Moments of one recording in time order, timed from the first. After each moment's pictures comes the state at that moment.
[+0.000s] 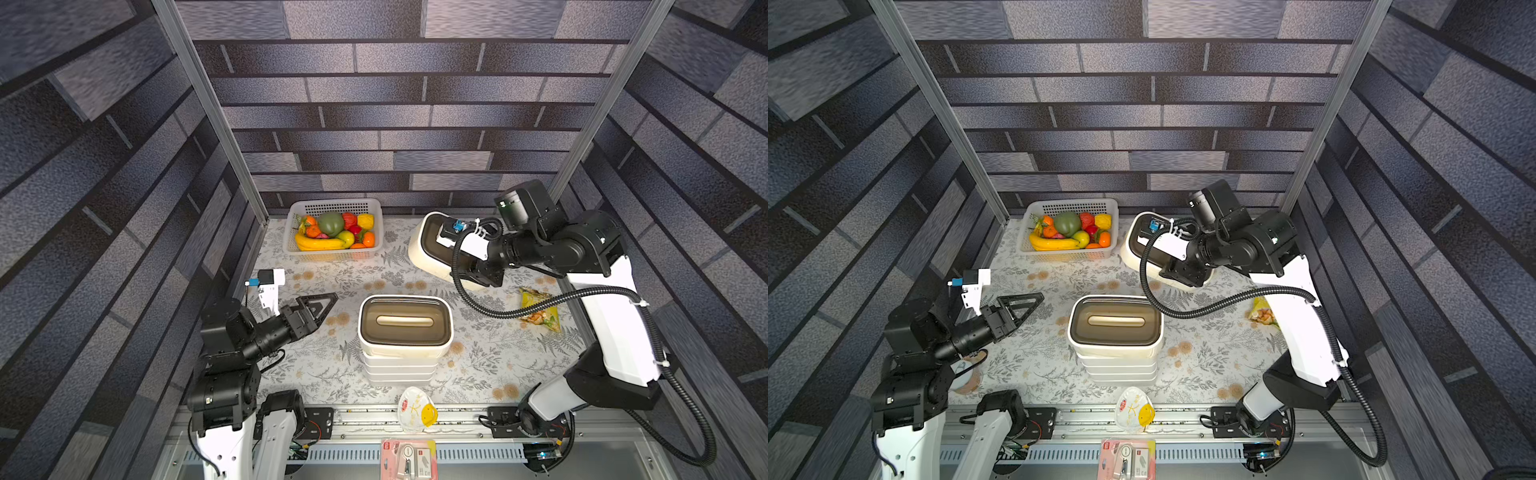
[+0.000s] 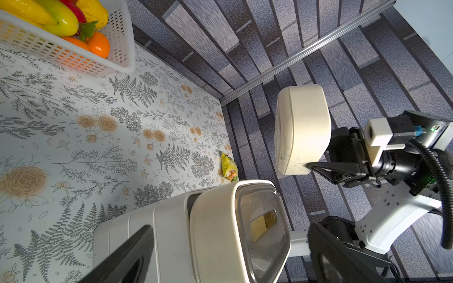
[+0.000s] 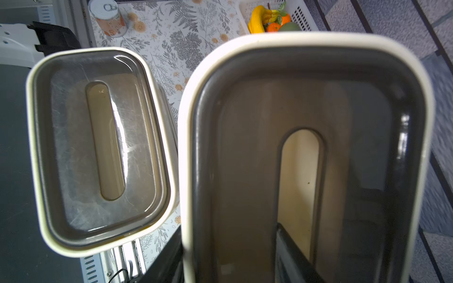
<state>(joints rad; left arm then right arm) 0.16 0.52 1.01 -0.83 0.97 -0.70 0.72 1.57 2.35 -1.64 -0.20 -0.58</state>
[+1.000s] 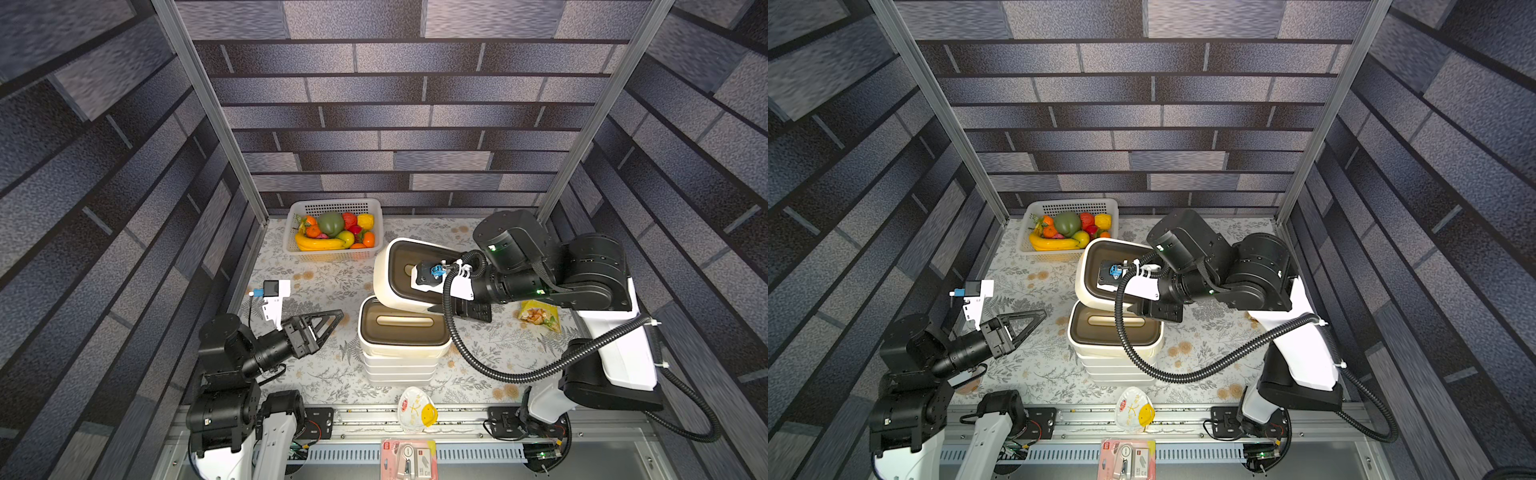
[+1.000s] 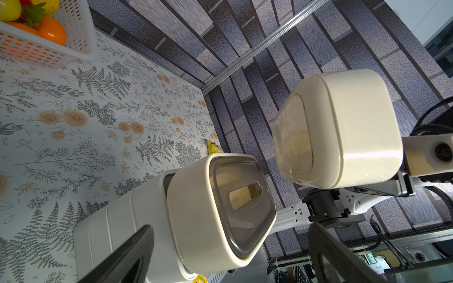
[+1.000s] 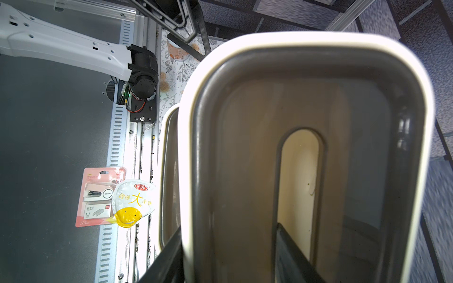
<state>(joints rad) 0.12 0.42 0.97 -0.82 1.05 -0.69 1.16 1.62 2.54 -1.70 -0.03 -0.48</state>
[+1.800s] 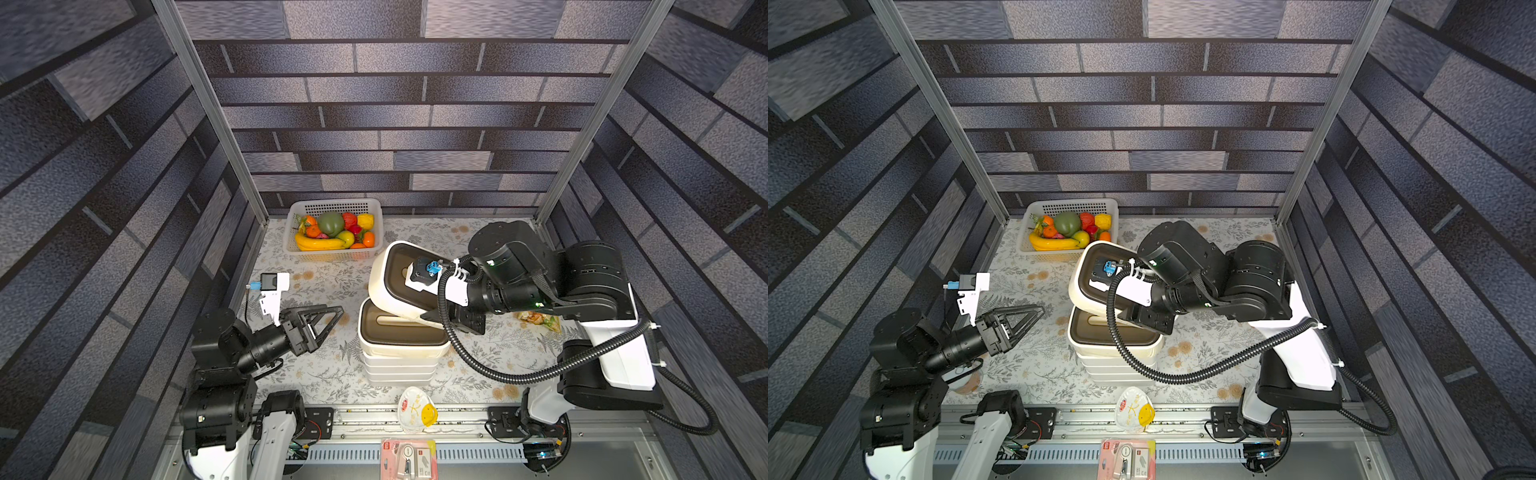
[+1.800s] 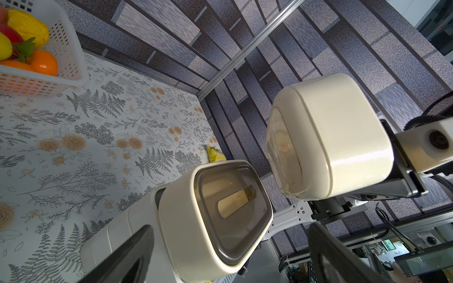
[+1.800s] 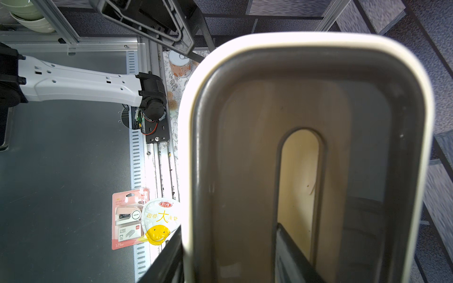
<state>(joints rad) 0.11 0.48 1.05 -0.80 1.04 -0.62 1.25 1.64 2.56 -1.70 0.03 -0.25</state>
